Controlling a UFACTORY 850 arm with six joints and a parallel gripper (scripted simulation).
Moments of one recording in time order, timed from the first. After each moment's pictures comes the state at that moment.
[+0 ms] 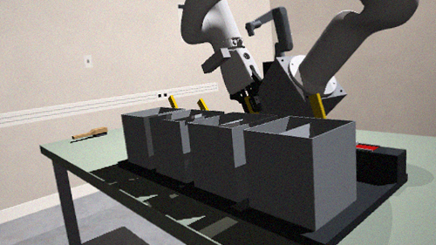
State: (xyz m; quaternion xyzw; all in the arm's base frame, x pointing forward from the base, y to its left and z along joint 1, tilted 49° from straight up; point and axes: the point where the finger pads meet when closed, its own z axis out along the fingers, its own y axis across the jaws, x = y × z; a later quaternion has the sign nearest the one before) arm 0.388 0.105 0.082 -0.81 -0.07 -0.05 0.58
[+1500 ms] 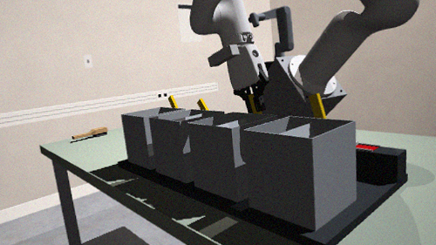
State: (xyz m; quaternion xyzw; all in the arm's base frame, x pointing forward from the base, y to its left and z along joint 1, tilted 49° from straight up) arm 0.386 0.110 0.094 -0.85 -0.07 -0.05 0.53
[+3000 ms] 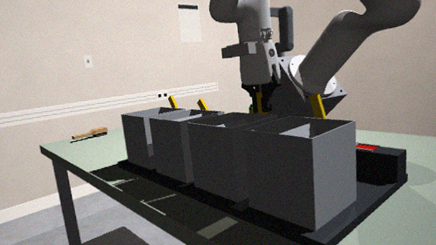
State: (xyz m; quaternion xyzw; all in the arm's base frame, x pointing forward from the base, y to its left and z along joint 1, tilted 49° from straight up) arm 0.382 0.122 0.113 -0.90 -0.06 -0.06 0.42
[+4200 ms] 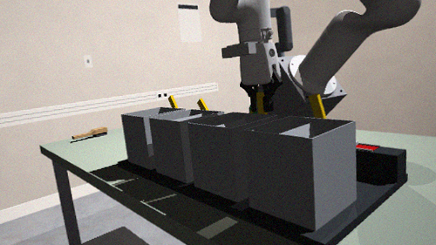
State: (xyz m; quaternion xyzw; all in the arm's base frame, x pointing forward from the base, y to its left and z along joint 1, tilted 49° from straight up) arm 0.382 0.122 0.113 -0.90 -0.06 -0.06 0.42
